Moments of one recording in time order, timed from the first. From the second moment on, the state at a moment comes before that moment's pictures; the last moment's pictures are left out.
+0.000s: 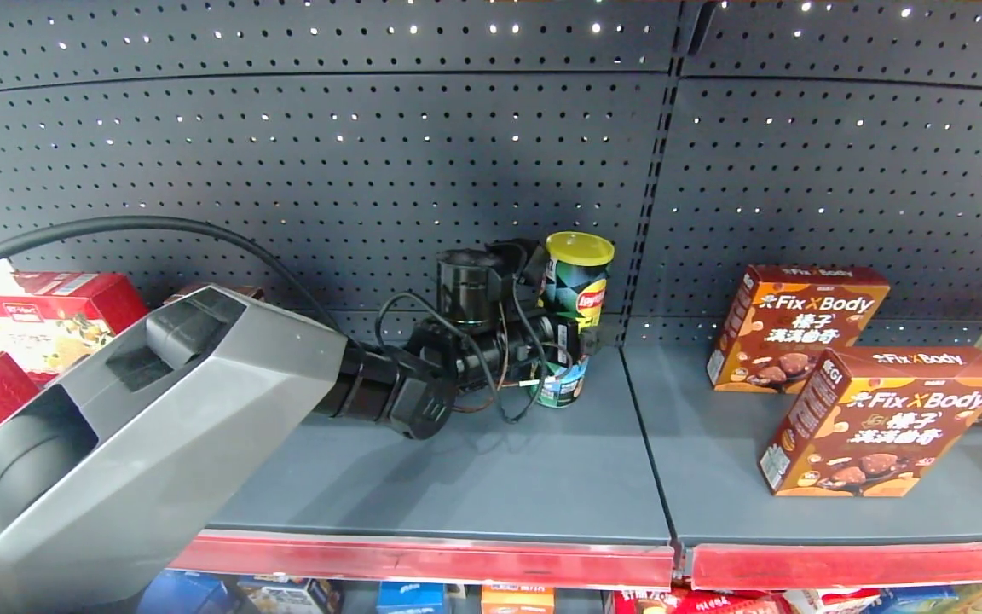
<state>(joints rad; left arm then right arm) -0.58 2.33 -1.56 -0.66 -0.25 -0.19 -0.20 0.38 -0.63 0.14 -0.36 -0.26</state>
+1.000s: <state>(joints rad) -0.50 2.22 -1.37 -0.65 -0.25 -0.12 -0.20 0.36 -0.61 0.14 -0.36 -0.26</state>
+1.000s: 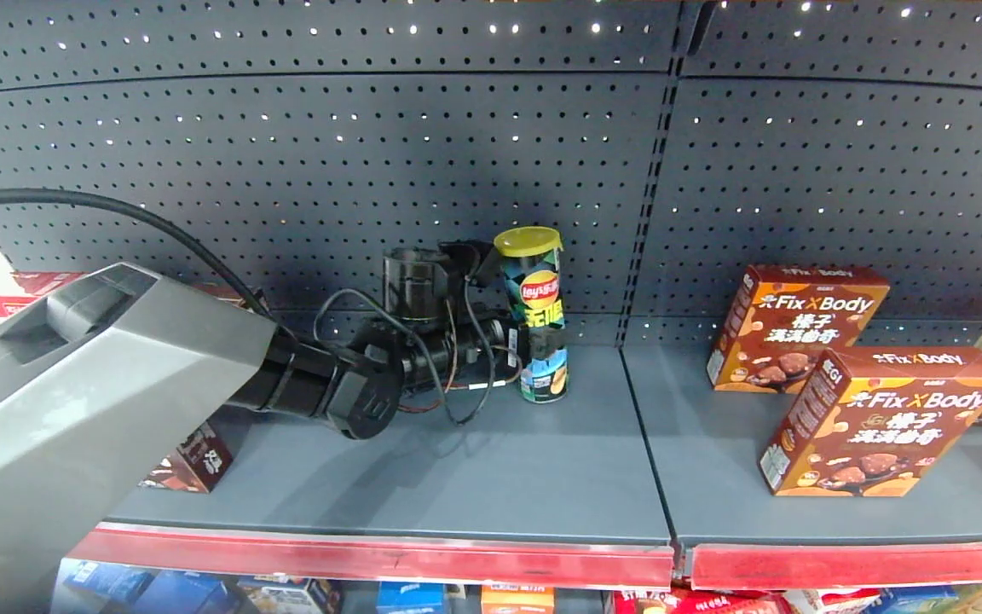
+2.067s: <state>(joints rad) -0.53 2.23 -1.43 -0.65 -0.25 -0.12 -0.20 0.33 -0.60 0.14 -0.36 -0.26</state>
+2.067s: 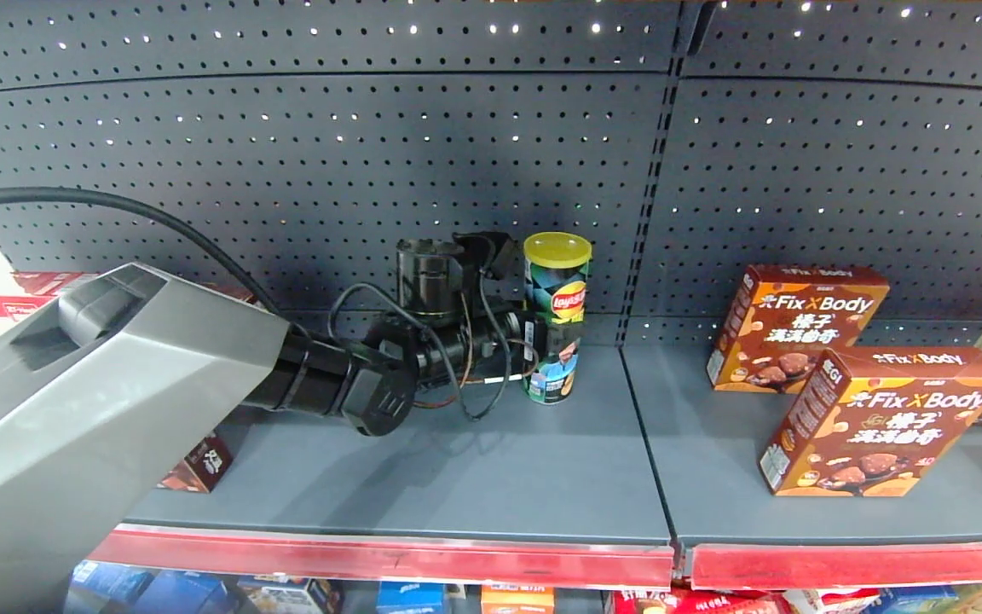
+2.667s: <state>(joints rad) -0.53 2.23 -1.42 -0.65 -0.25 -0.12 -0.20 0.33 -0.59 0.14 -0.36 -0.26</state>
